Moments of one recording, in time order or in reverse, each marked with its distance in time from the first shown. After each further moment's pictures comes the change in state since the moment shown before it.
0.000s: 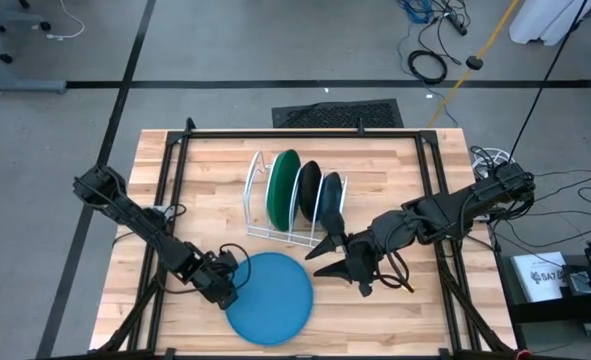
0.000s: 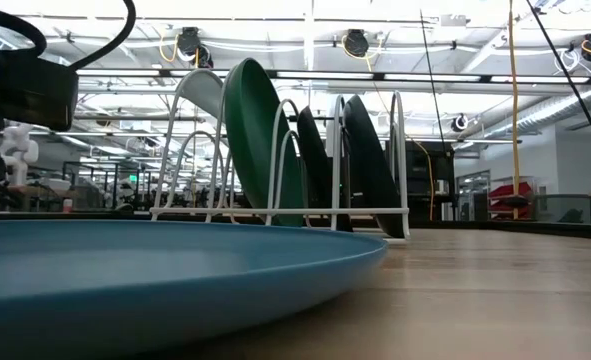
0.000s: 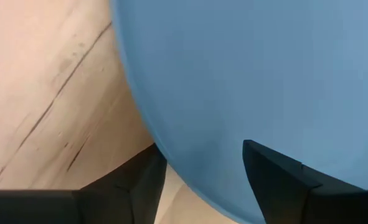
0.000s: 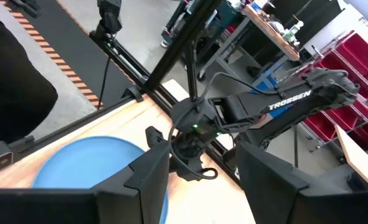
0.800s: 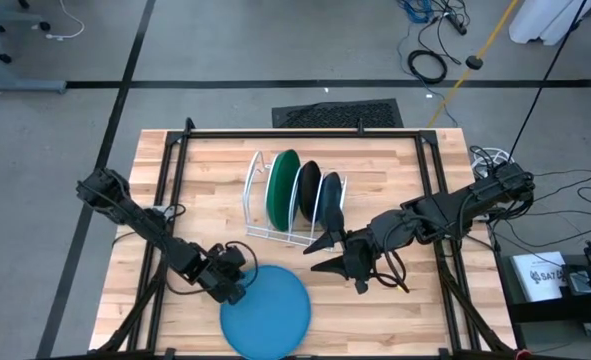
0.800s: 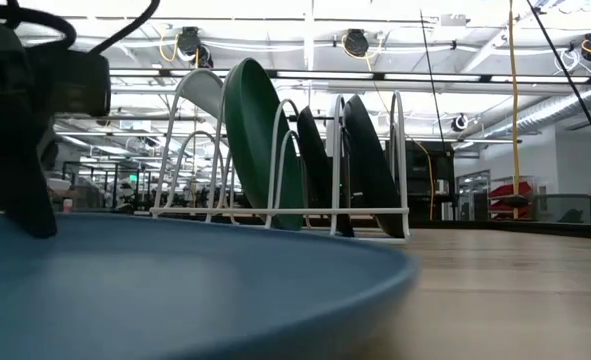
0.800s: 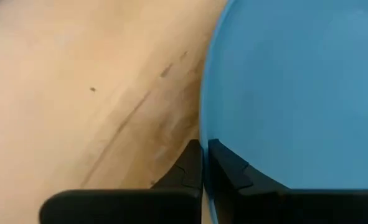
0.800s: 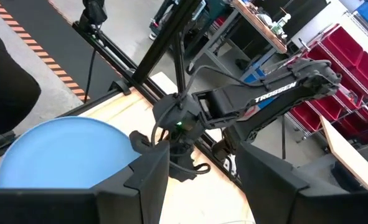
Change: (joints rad) left arm 0.019 0.030 0.047 -0.044 -0.166 0.103; right arm -0.001 0.000 0.000 0.004 0.059 -0.005
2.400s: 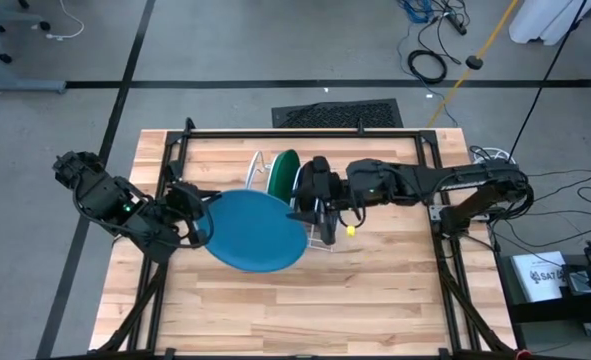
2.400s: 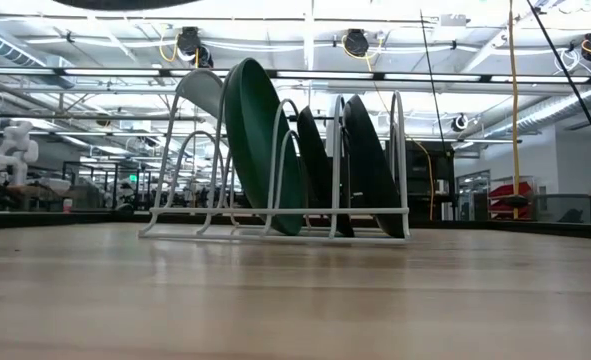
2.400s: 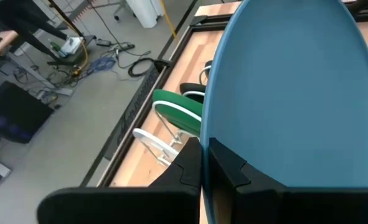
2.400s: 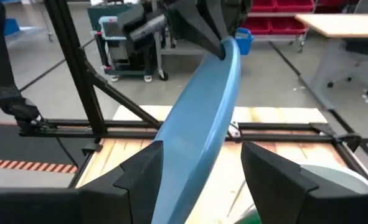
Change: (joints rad) left arm 0.037 -0.254 1.020 -1.171 -0.609 0.581; right arm -0.292 0.037 0.026 0.082 -0.105 0.640
